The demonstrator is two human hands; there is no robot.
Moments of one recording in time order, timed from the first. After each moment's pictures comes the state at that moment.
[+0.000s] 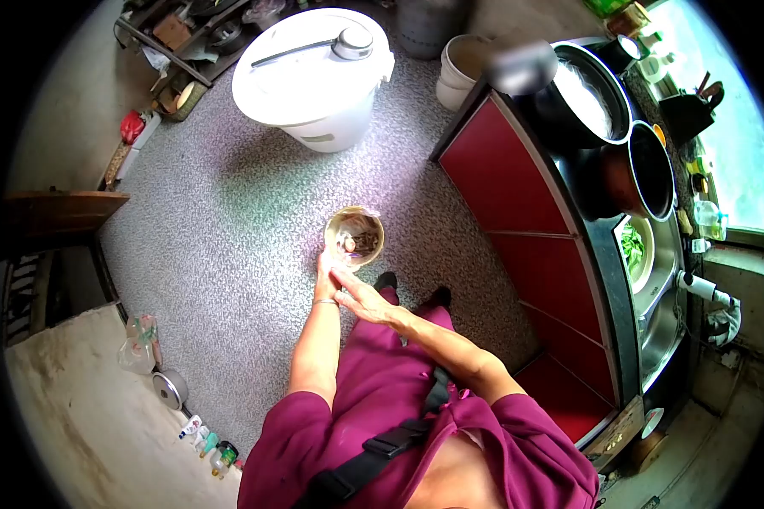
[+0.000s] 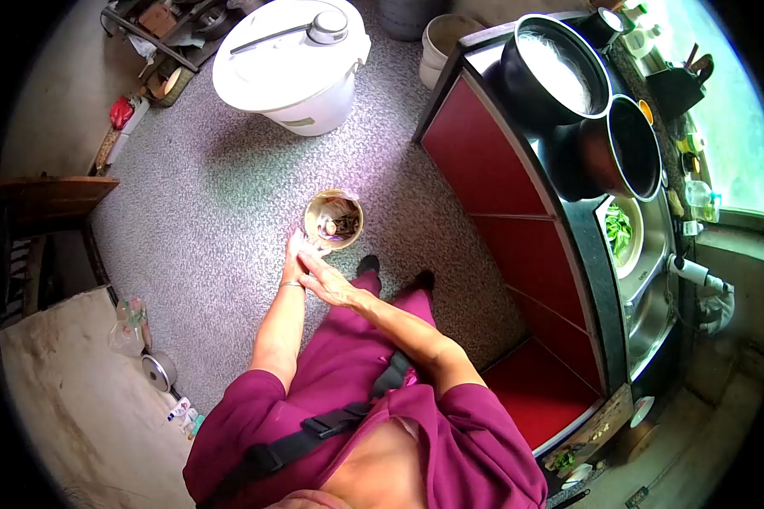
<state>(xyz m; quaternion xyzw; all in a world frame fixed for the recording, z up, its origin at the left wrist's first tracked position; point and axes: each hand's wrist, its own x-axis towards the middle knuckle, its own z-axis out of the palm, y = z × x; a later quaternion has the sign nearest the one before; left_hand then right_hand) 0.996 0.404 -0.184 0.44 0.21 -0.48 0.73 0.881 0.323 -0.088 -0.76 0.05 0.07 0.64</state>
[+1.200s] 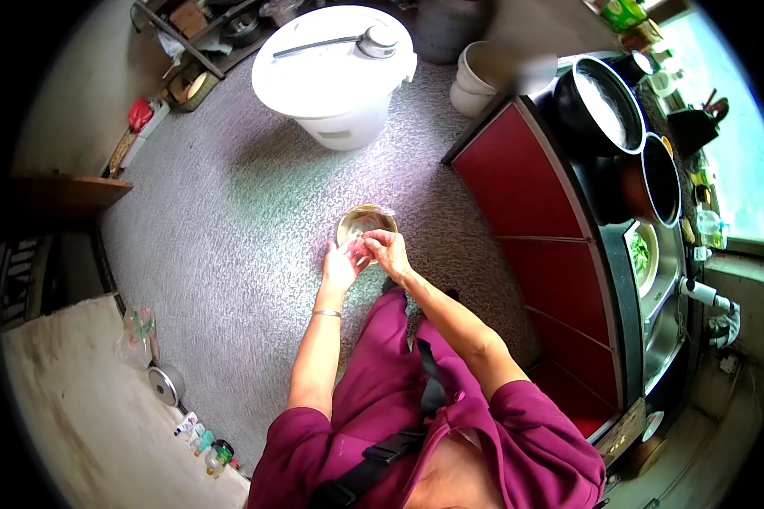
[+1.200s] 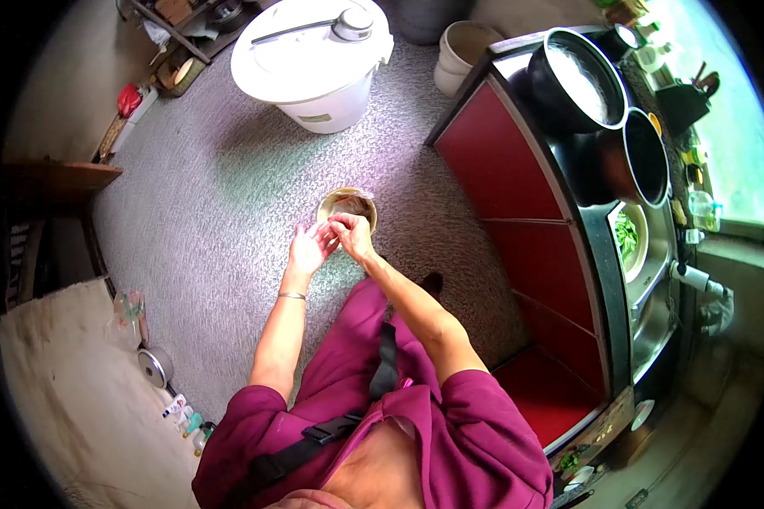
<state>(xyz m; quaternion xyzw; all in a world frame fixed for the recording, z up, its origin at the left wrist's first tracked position) 1.018 0.431 -0.157 0.38 0.21 -0.52 0.73 0.944 0.306 -0.133 -0.54 0.31 -0.04 0.78</state>
